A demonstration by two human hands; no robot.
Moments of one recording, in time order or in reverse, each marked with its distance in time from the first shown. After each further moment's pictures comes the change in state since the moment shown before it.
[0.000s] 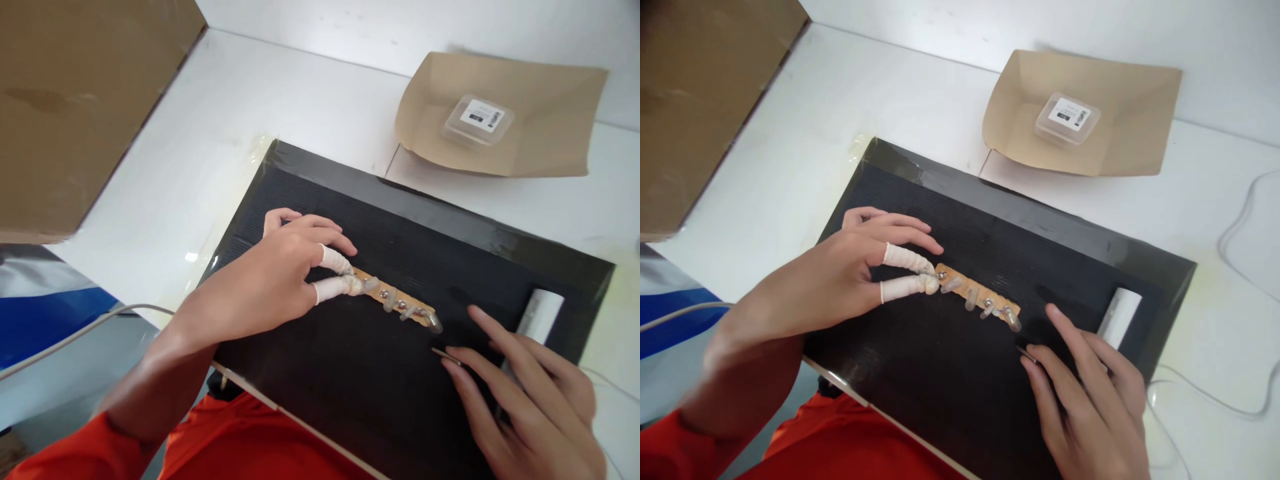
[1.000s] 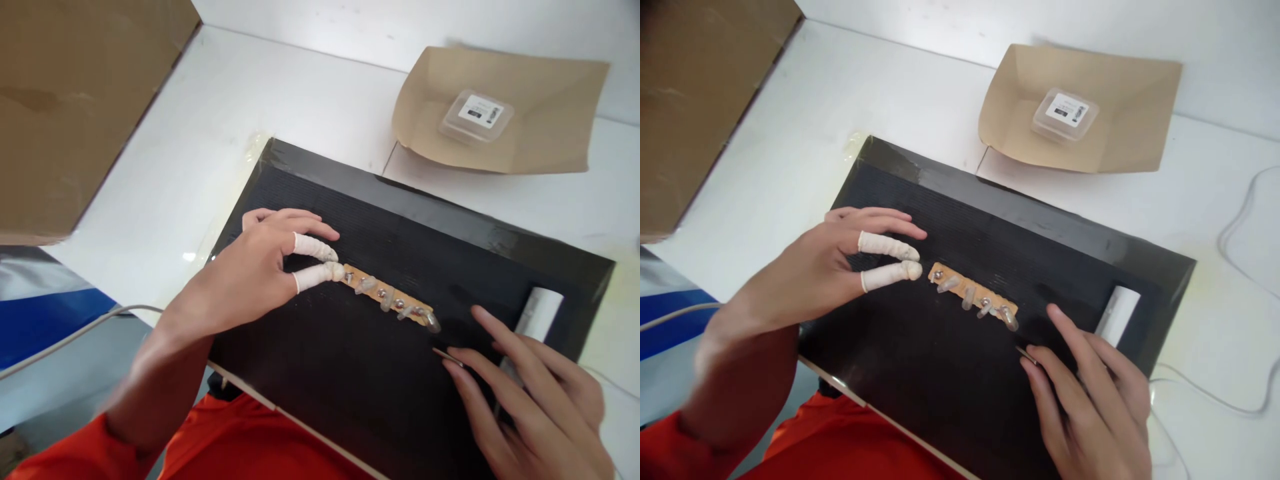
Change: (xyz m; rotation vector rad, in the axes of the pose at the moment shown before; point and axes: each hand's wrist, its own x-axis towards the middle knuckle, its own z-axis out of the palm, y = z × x) left_hand -0.006 -0.007 -0.004 -0.046 0.103 -0.111; right_hand -0.002 0.001 -0.002 -0.010 0.006 0.021
